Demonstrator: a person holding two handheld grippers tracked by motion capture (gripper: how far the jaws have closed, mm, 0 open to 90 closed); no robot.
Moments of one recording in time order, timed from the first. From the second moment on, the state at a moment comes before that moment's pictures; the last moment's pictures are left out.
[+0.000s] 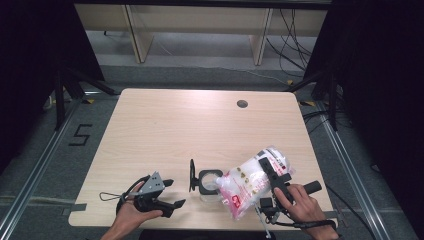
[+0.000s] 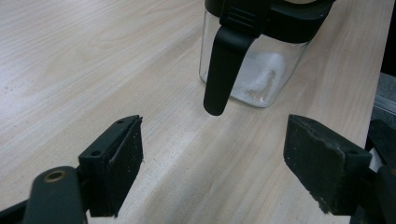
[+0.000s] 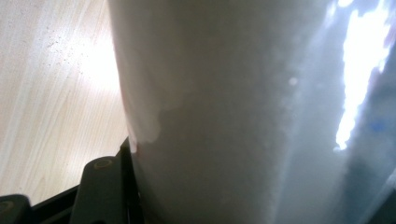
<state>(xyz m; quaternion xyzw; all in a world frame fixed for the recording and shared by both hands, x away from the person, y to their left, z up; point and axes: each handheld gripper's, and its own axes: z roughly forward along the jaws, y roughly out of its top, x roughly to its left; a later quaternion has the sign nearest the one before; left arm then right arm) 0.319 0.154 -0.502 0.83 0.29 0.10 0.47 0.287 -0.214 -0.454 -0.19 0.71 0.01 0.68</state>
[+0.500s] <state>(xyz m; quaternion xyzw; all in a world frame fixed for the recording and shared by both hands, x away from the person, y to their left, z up) 0.318 0.155 -0.501 0.83 0.29 0.10 0.47 0.291 -0.214 -0.455 -0.22 0.70 0.02 0.68</state>
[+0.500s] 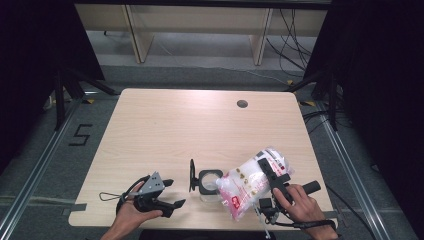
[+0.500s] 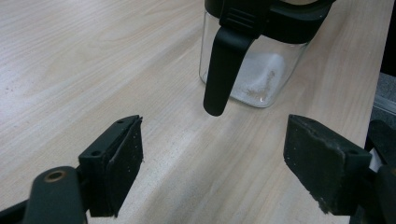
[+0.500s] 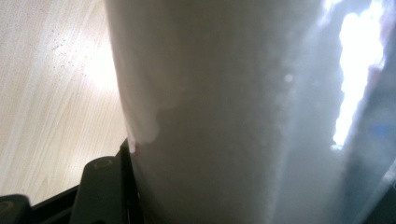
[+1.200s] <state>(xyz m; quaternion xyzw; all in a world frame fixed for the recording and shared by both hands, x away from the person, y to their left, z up) 0.318 0.155 -0.501 0.83 0.29 0.10 0.47 0.293 -0.215 -0.455 -0.23 0.69 0.02 0.69</state>
